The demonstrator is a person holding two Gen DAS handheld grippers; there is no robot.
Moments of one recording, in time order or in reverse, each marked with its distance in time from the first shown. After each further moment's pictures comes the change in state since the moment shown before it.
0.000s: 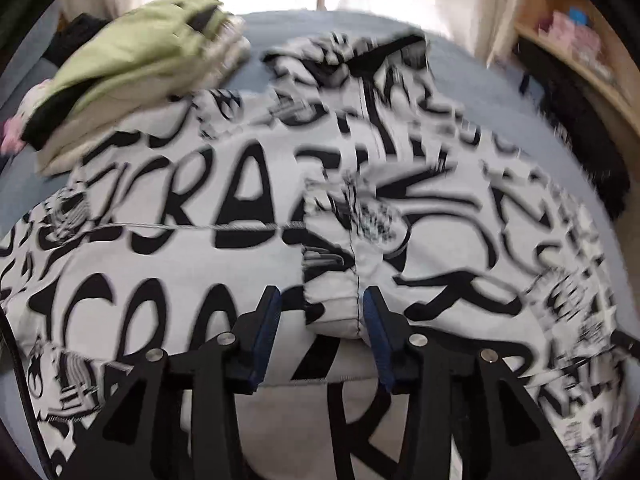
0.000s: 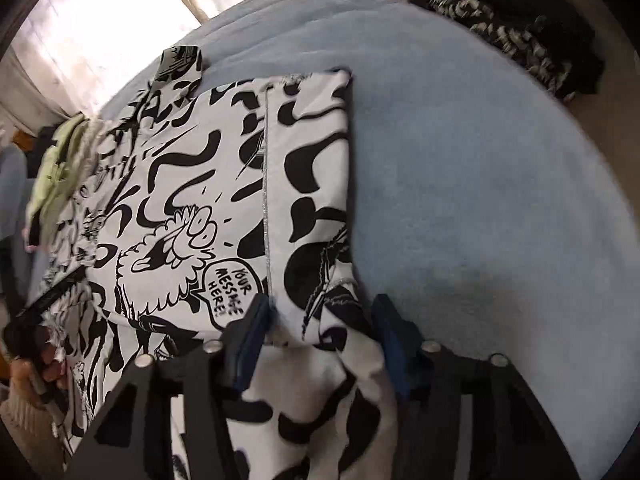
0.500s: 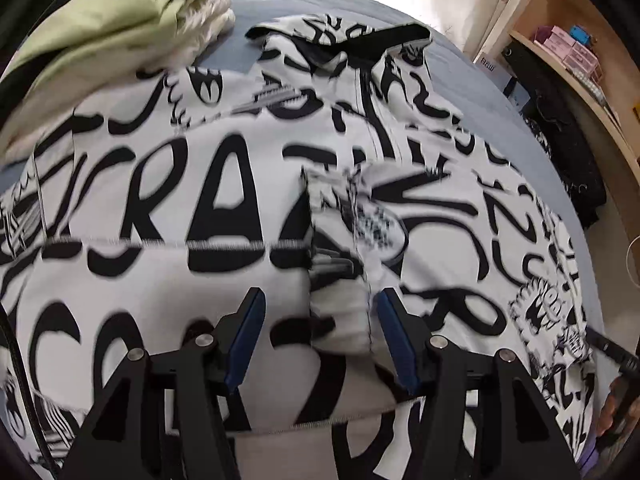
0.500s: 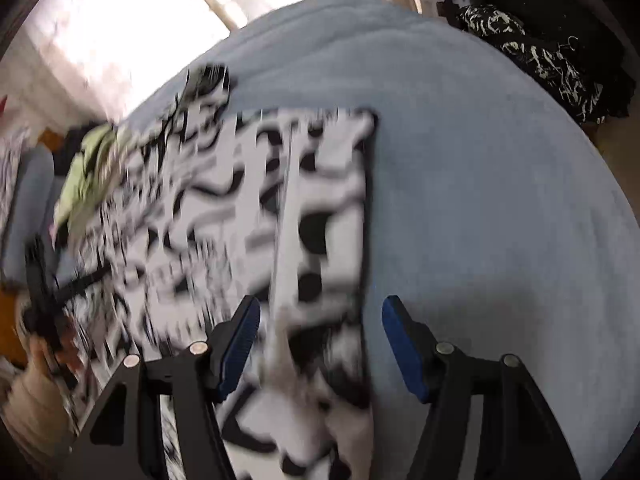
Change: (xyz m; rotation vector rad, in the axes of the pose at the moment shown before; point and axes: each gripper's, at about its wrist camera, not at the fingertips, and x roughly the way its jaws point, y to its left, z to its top) left arm 0.043 0.016 0.015 -0.027 0.133 -0.135; right arm 0.009 -0.011 0.030 -0.053 -0.006 0.143
